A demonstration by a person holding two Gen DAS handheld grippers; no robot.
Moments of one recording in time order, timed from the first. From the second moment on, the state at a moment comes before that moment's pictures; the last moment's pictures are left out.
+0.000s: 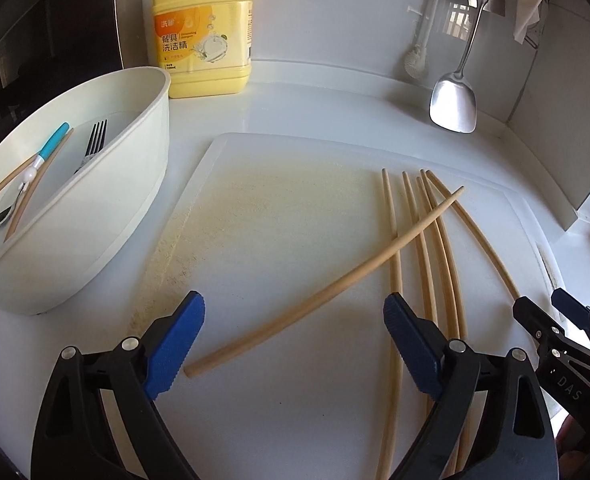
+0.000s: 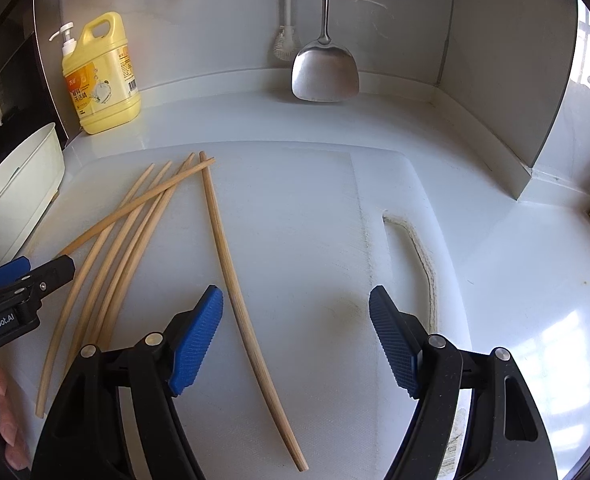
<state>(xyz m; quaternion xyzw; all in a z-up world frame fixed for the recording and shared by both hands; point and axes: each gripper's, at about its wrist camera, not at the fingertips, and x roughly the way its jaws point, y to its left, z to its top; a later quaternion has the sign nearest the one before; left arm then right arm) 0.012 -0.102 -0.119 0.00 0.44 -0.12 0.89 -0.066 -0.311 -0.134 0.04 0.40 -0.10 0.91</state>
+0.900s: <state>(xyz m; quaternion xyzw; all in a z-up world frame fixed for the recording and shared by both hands) 0.010 -0.109 -0.111 0.06 0.42 -0.18 0.89 -0.055 -0.288 -0.130 0.01 0.39 -0.06 0.92</state>
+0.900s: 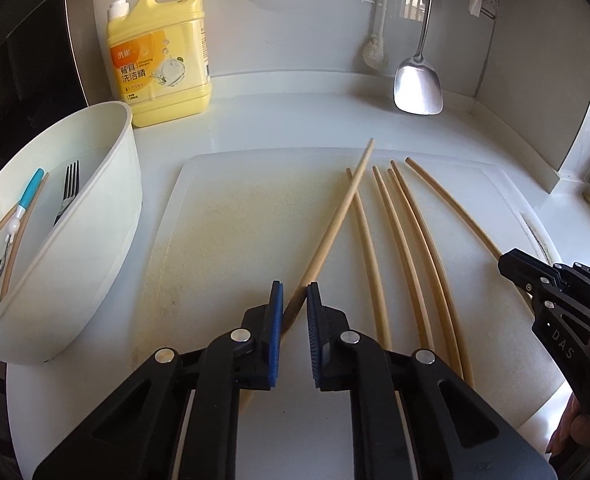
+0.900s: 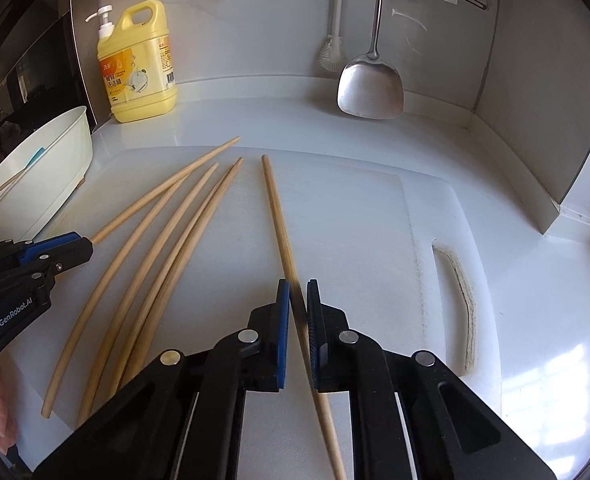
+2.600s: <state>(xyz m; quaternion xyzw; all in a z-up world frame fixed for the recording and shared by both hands) -0.017 -0.042 -0.013 -0.04 0.42 -0.17 0.89 -0.069 -0.267 -0.034 0.08 0.35 0.02 0.93</state>
